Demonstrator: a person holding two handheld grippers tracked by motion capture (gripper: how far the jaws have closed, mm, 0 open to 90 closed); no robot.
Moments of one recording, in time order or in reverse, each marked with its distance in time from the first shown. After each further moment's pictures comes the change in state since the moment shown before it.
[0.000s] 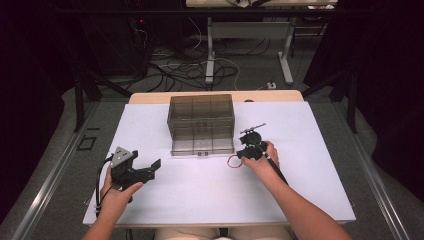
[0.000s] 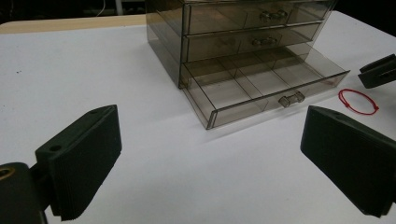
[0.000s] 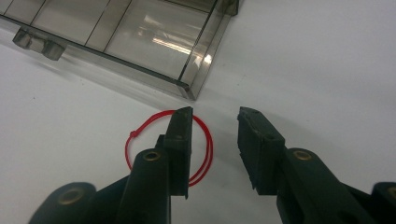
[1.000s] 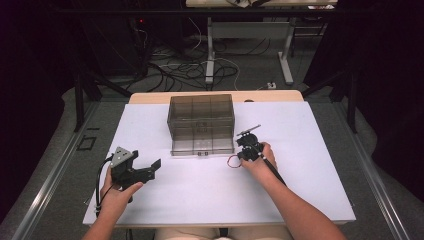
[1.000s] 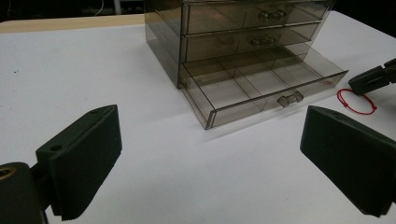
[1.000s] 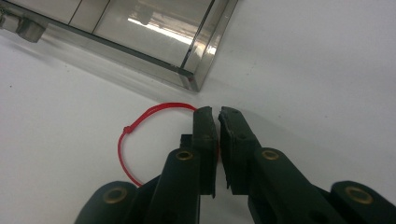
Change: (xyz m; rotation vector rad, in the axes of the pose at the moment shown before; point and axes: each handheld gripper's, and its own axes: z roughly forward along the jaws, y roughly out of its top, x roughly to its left) left arm 0.000 0.000 0.000 0.001 -0.005 0.000; right arm 0.005 -0.002 0.014 0.055 -0.022 -0.022
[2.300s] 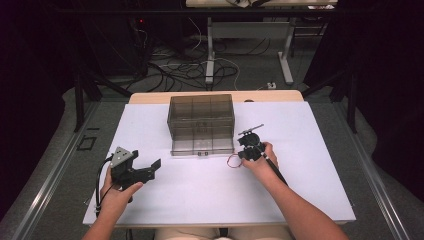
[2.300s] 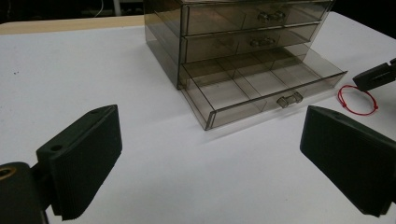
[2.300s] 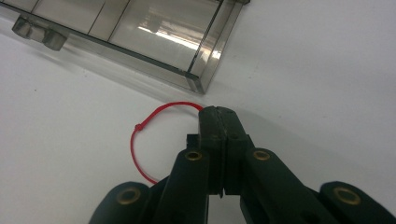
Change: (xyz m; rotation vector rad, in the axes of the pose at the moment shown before) left arm 0.000 0.000 0.000 -0.004 -0.002 0.000; right arm -0.002 0.000 -0.009 -0.029 0.036 0.016
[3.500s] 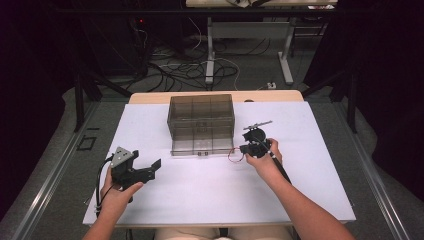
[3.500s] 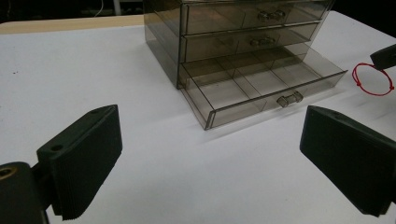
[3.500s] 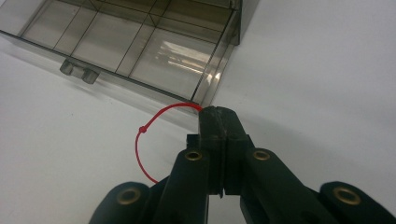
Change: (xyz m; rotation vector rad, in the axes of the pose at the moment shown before) left arm 0.000 0.000 0.001 0.001 0.001 0.001; right arm -0.005 0.005 -0.027 -0.102 0.030 0.007
